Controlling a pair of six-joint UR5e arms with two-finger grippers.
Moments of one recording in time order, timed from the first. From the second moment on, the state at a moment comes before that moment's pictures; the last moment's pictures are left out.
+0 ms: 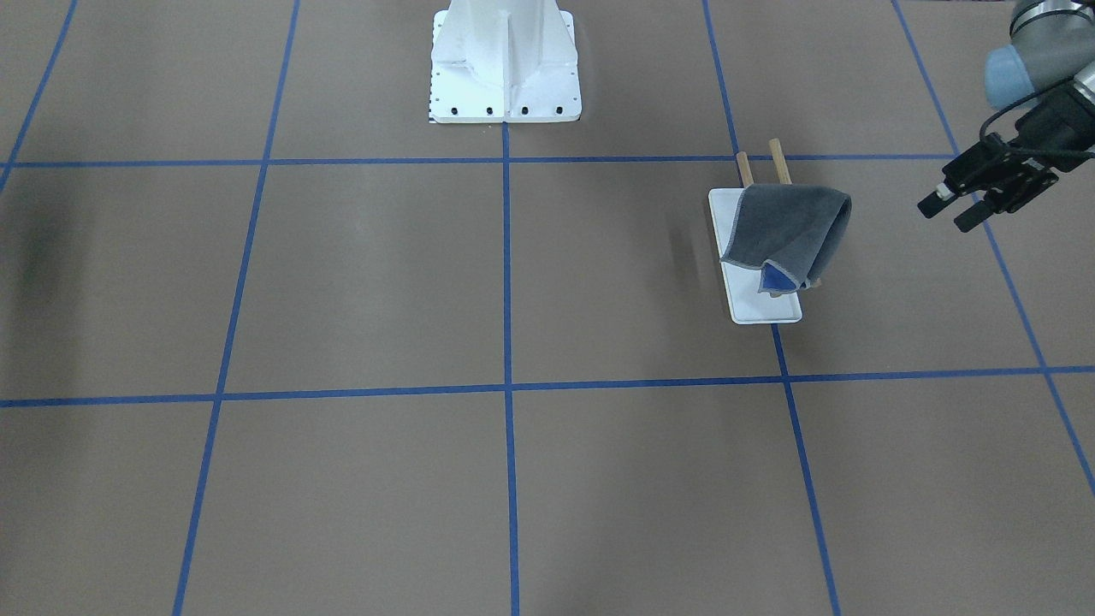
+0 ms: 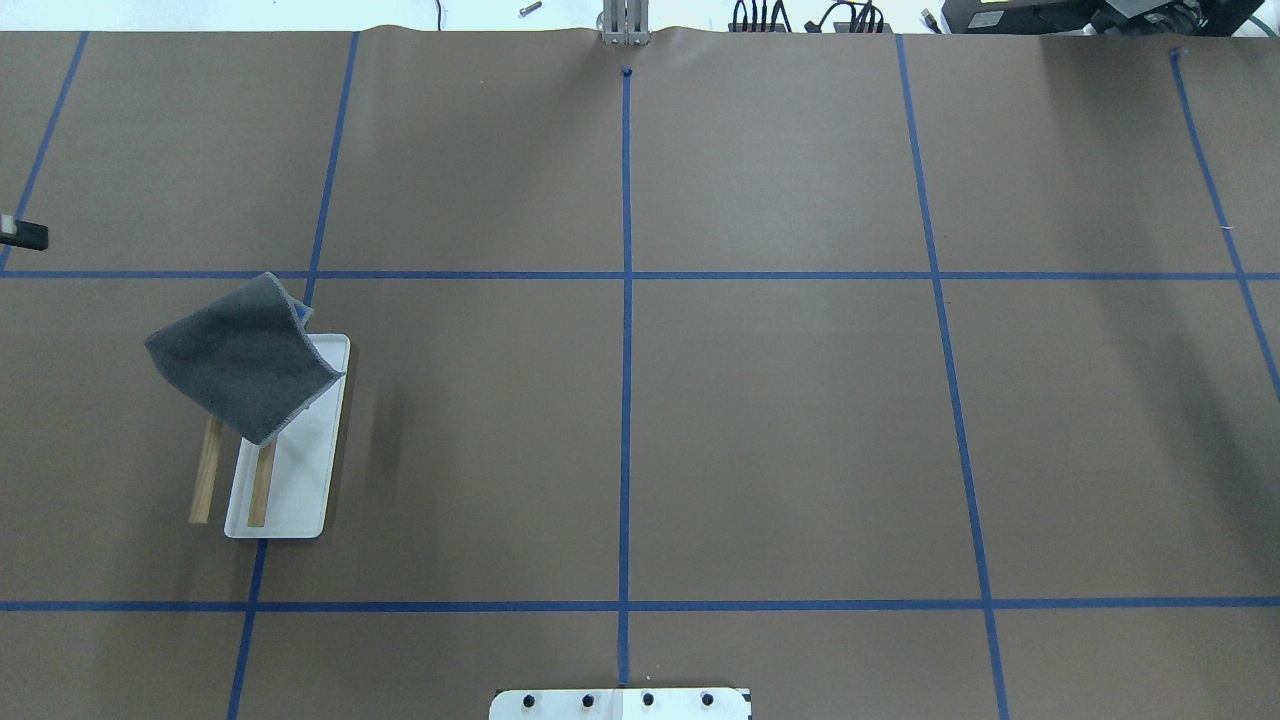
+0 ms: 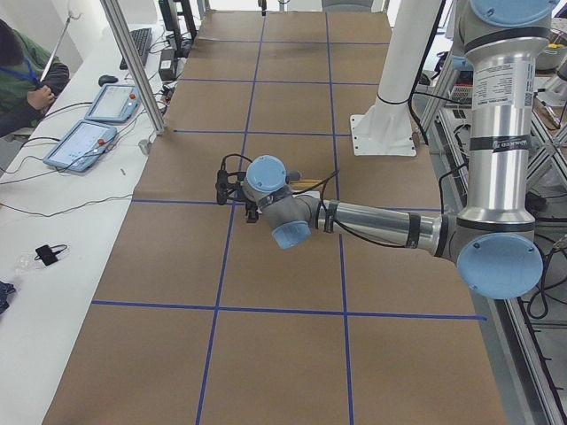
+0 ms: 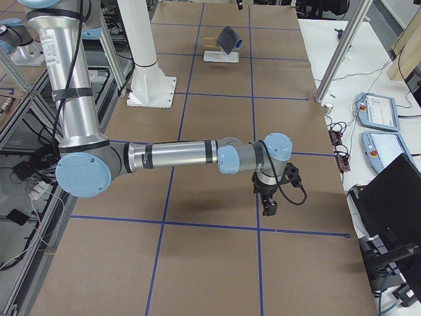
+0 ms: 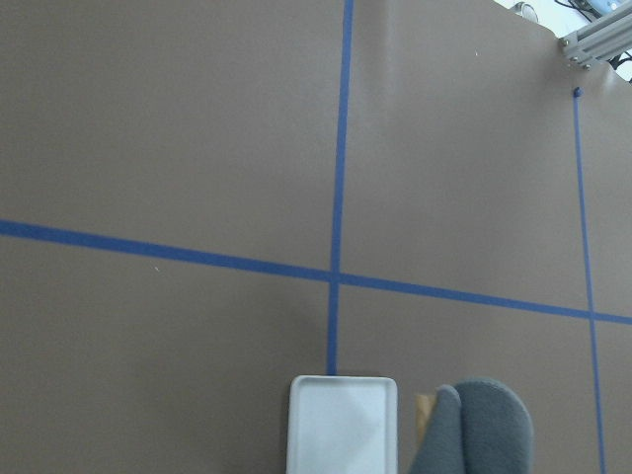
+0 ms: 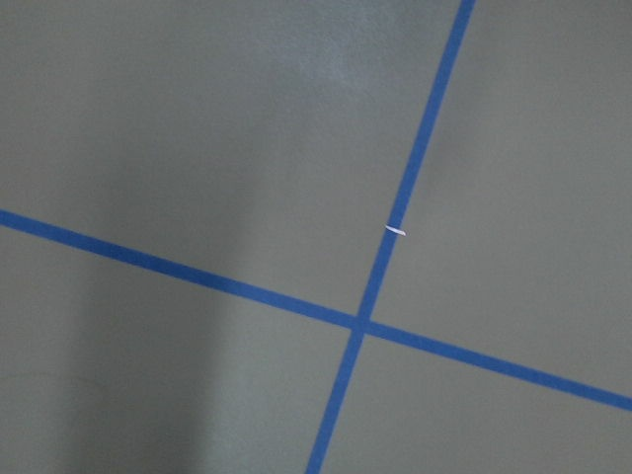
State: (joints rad) left arm -1.35 -1.52 -1.71 -2.44 -2.50 -0.92; right arm 1.47 -1.44 1.51 -1.55 2.24 -0.14
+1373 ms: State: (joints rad) left arm -1.56 -1.43 -1.70 -1.67 -2.31 -0.03; right arm 1.56 -1.58 1.51 -1.55 2.24 -0.13
